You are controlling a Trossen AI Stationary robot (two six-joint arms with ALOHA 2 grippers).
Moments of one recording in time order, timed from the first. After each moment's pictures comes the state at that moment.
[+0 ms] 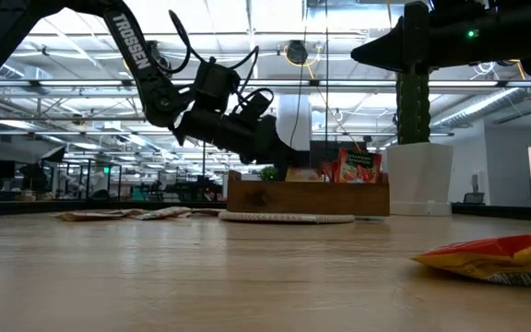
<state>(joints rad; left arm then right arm) 0.40 1.99 0.97 0.77 0.22 0.07 0.31 1.31 0.30 1.19 0.83 -0.35</state>
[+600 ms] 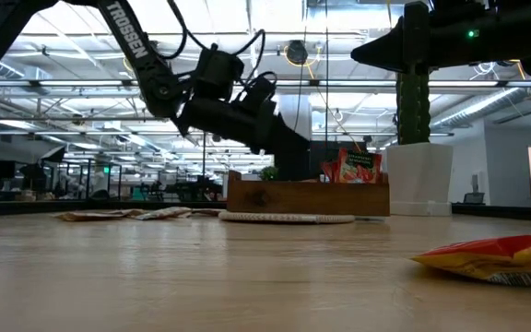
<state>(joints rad) 0.34 1.96 0.98 0.75 0.28 0.12 0.31 1.31 0.30 1.19 0.83 -0.35</state>
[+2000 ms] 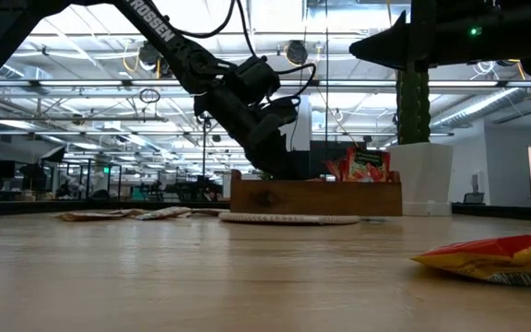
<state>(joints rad) 0.36 2.01 1.30 -0.08 0.32 0.23 0.31 1.31 0.30 1.20 0.76 -0.36</state>
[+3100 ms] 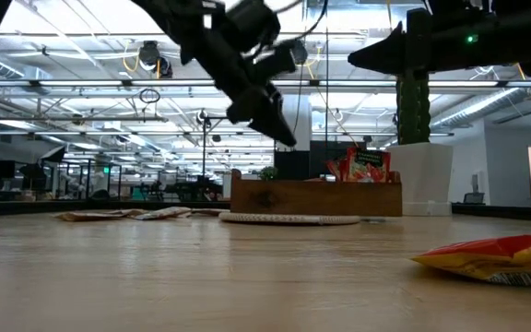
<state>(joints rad) 0.20 1.84 1.30 -0.23 0.01 0.52 0.29 1.31 0.30 1.15 0.76 -0.35</state>
